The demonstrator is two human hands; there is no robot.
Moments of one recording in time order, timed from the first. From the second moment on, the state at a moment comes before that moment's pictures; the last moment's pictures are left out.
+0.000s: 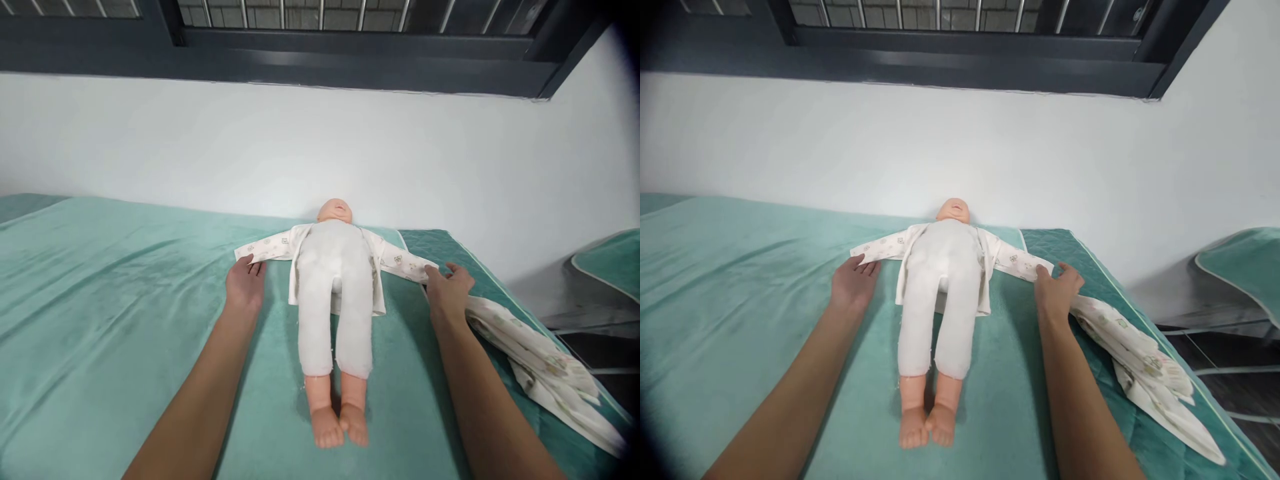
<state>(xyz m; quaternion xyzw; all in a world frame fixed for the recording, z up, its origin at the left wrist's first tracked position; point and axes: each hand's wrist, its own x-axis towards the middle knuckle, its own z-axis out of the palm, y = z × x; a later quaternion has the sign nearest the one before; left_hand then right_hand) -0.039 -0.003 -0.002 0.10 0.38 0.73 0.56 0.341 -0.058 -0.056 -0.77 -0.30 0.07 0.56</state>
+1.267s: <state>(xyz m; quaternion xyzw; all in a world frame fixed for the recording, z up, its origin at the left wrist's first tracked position) -0.040 -0.007 -0.014 0.26 0.51 0.78 0.24 0.359 -0.053 -0.052 -0.75 -0.43 -0.04 0.51</state>
